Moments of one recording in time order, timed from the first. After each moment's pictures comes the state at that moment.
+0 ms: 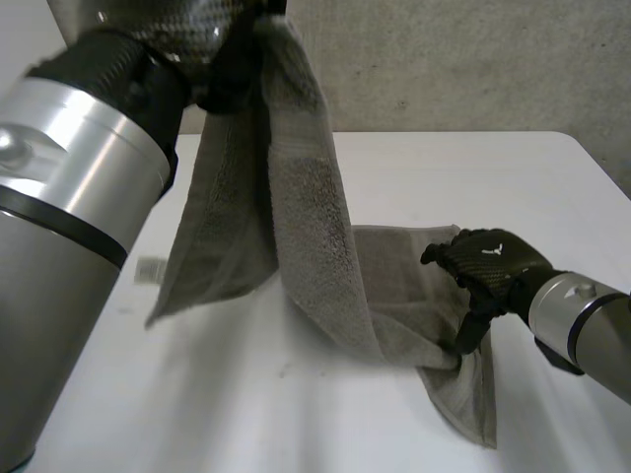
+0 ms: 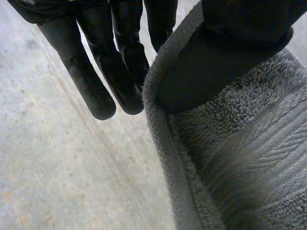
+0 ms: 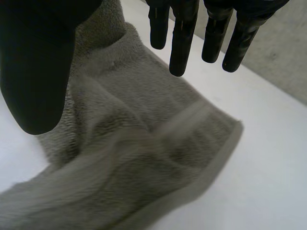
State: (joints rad) left arm 3.94 -1.55 -1.36 3.27 -1.69 3.42; right arm 1.89 -1.40 1.67 0.22 1.33 2.76; left_hand 1.19 1.22 1.22 1.22 1.03; right_hand 0.21 0.55 0.21 0.23 0.07
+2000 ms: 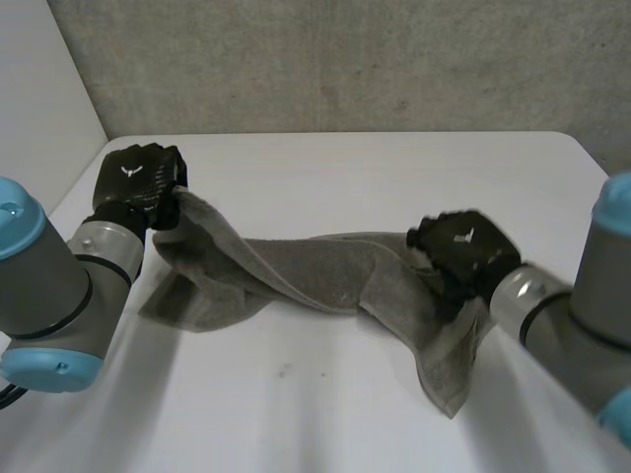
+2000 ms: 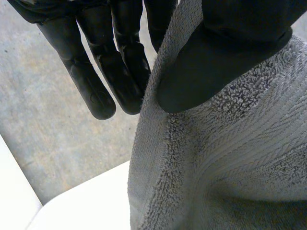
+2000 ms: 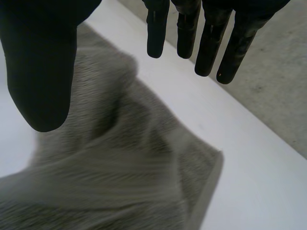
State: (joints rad) left arm 4.37 -1.85 -1.69 3.57 -1.59 3.26; right arm 1.97 -1.30 1.65 0.00 1.39 2.73; left_hand 1.19 1.22 1.22 1.22 1.04; right_hand 0.31 0.35 0.36 0.36 0.18
